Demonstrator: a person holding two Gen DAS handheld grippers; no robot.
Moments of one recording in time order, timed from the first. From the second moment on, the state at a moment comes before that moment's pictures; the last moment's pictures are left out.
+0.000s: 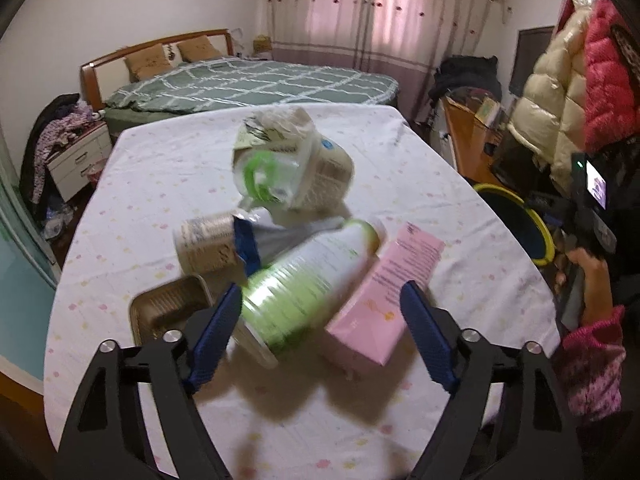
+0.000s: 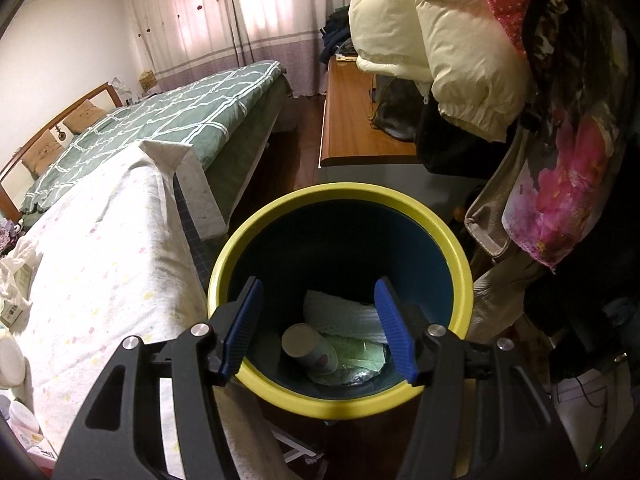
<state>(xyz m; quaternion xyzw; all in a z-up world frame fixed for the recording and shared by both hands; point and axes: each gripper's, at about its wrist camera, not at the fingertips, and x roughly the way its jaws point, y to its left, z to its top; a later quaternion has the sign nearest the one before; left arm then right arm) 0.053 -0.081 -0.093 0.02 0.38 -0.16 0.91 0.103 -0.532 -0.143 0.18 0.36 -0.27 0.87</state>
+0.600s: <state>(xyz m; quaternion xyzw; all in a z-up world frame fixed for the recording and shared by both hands) 0.049 -0.117 -0.120 0.03 0.43 -0.24 0.87 0.100 -0.532 -0.143 0.19 0.36 -0.26 0.88</state>
